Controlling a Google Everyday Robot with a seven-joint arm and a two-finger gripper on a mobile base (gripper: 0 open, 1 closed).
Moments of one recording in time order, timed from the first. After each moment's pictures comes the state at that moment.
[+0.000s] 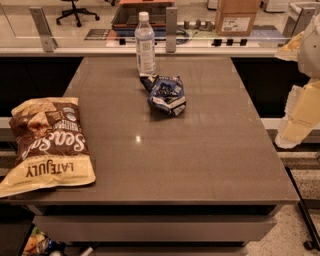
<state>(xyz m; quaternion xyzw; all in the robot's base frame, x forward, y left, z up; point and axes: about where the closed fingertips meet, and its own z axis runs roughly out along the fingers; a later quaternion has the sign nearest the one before) 0.438 -0.211 0.995 -0.60 0.77 -0.06 0.19</state>
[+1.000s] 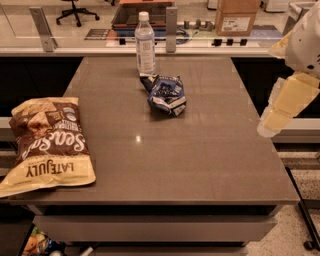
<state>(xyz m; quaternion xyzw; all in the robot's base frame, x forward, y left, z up) 0.460 -0.202 0.992 -0.57 0.79 -0.03 0.22</state>
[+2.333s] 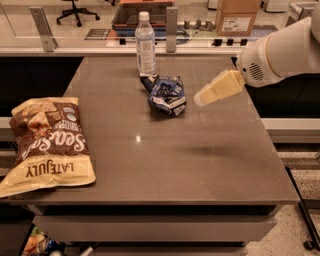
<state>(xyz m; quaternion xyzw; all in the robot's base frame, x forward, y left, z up) 0.576 -0.146 0.946 -0.39 0.82 0.10 0.40</state>
